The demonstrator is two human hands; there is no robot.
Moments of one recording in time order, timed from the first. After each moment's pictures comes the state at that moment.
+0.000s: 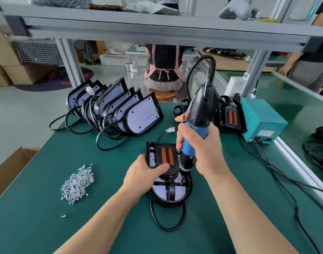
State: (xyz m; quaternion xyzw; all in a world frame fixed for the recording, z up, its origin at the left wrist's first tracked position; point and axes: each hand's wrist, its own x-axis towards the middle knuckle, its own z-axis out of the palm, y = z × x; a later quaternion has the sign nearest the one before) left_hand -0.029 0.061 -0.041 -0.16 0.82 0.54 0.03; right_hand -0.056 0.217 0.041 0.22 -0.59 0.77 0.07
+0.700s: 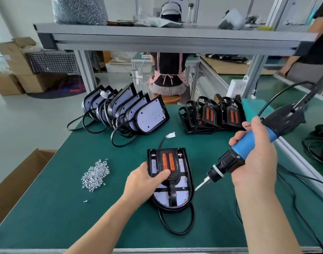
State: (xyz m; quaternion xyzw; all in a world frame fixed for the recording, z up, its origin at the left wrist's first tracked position) left_hand 0.017 0.040 -0.052 -0.12 0.88 0.46 -0.02; right_hand 0.008 0.264 0.056 -0.07 -0.44 0.86 0.23
